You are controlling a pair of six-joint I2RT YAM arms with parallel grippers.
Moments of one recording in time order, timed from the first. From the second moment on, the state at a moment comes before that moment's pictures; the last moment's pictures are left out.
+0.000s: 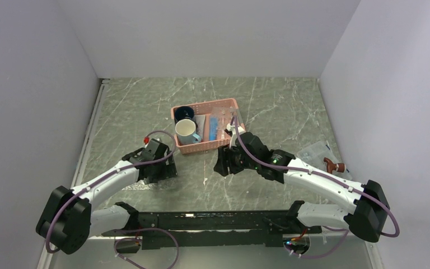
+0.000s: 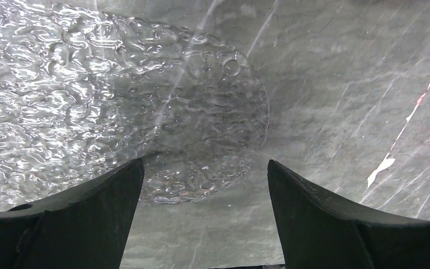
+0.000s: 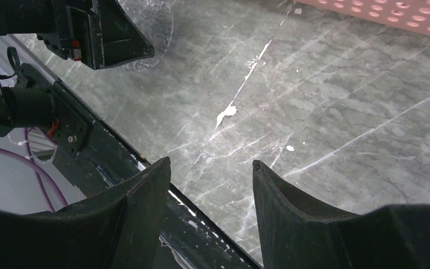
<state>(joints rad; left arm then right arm) -0.51 1.15 0.56 -0.56 -0.09 -0.74 0.91 1.13 0.82 -0.36 -0.05 0.53</state>
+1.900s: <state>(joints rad) -1.10 1.74 1.04 -0.29 0.01 -0.85 0.91 0.69 0.66 -0.78 0.37 0.81</state>
